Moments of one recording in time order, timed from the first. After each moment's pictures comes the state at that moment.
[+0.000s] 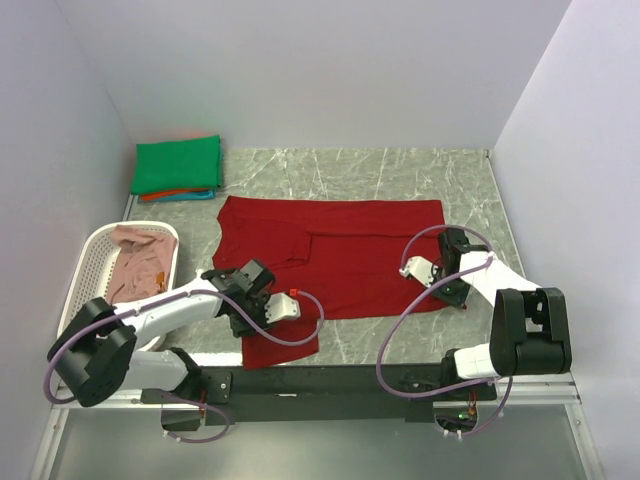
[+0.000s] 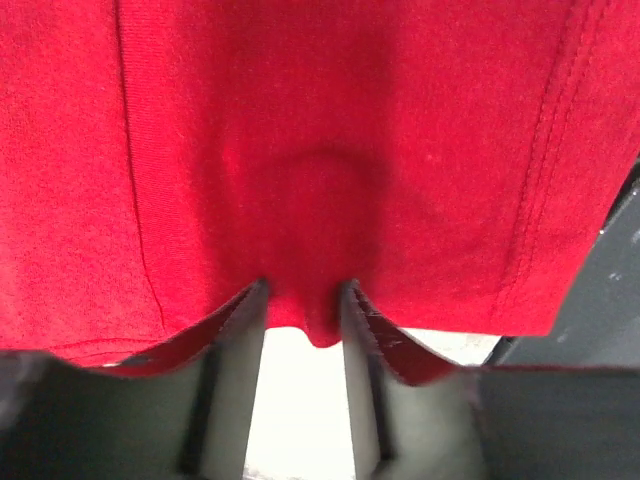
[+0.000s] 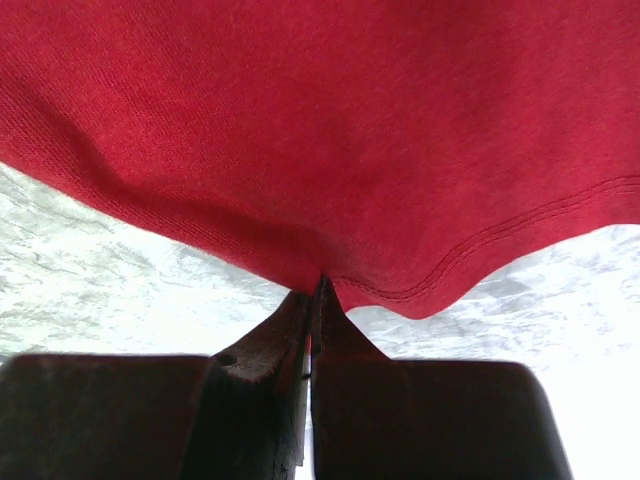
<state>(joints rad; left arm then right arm) -0.74 1.27 0.61 -0.69 0.13 0.60 0.01 1.38 0.67 -0.75 0.07 -1.08</state>
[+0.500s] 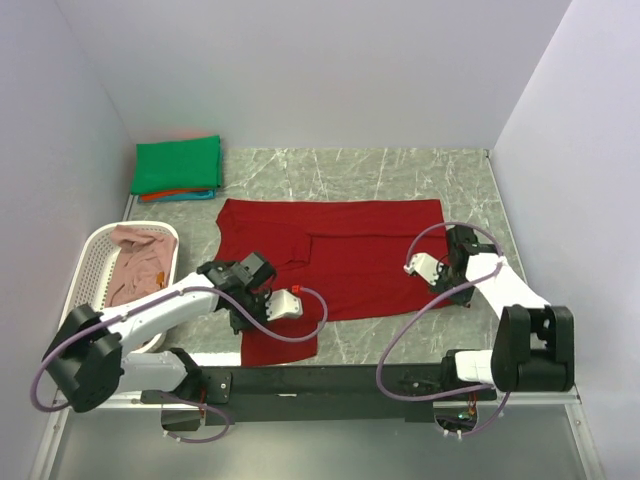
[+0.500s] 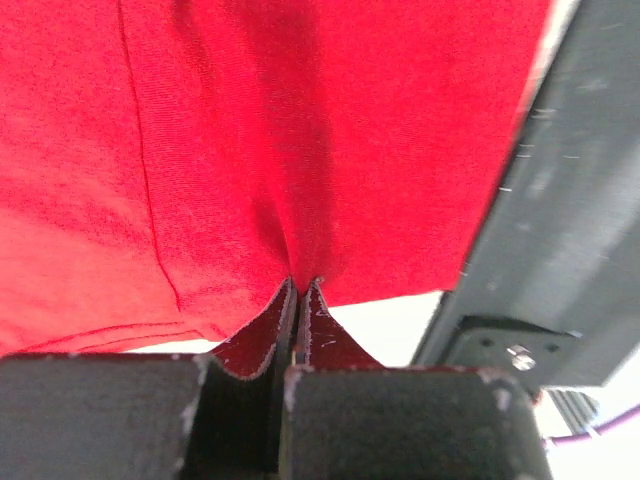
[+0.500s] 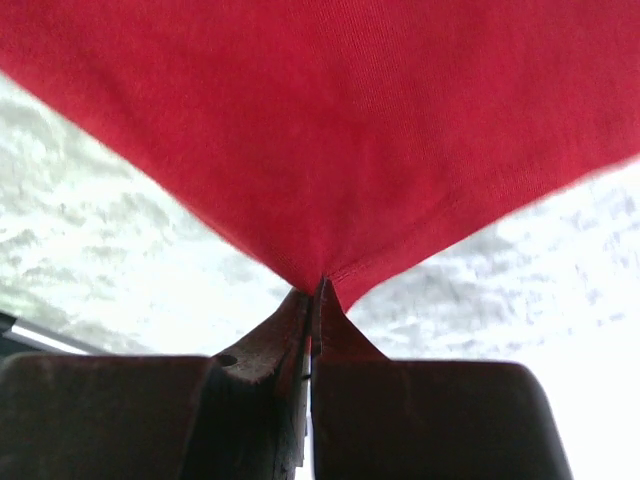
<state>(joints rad) -0.76 1.24 0.72 -0.85 0.19 0.60 -0.02 1.31 0.71 -0.84 0.04 -1.10</state>
